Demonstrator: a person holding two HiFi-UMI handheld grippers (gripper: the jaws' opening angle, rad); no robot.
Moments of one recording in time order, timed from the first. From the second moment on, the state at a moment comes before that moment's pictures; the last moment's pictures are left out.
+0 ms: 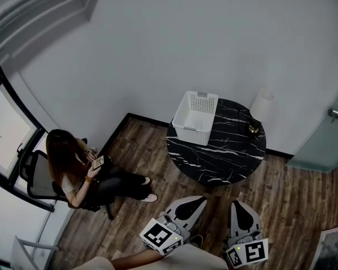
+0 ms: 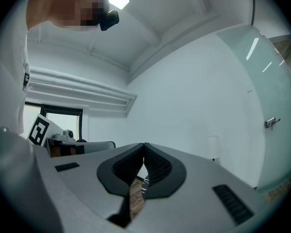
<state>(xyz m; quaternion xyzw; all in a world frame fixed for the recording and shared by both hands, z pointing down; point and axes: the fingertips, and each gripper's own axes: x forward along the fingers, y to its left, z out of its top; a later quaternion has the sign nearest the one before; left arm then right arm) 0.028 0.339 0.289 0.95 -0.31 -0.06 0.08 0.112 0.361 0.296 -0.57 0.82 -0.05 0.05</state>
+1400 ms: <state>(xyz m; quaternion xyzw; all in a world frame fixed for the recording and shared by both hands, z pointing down) -0.045 0.030 0.283 0.95 -0.30 -0.07 0.08 0.042 0.055 0.289 -0.57 0.82 -0.03 0.01</state>
